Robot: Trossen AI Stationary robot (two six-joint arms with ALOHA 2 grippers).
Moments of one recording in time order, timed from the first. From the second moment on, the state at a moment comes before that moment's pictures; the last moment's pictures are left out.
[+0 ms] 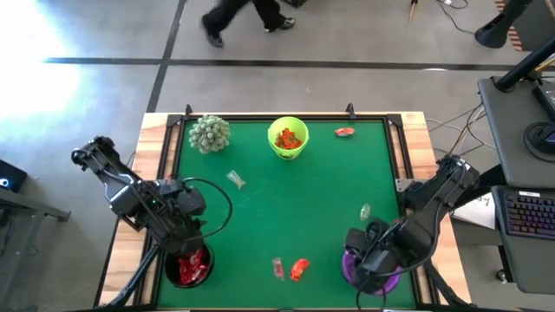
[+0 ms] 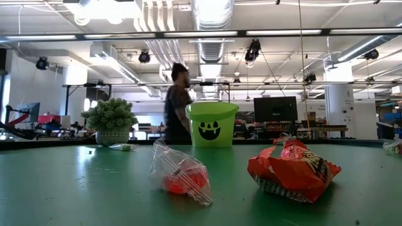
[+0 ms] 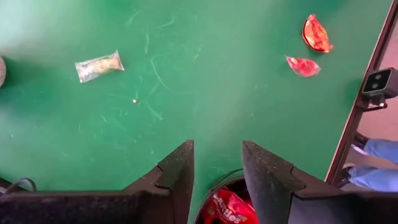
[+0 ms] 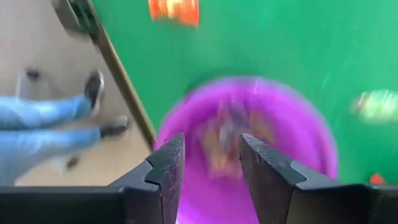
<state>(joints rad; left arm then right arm) -0.71 1.33 1.51 -1.46 -0.38 -1.14 0.74 1.67 1.73 -1.37 0.06 1.18</state>
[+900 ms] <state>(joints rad) -0.73 1.34 1.51 -1.46 -0.38 -0.98 0.54 1.78 1.77 -0.83 0.24 0.49</state>
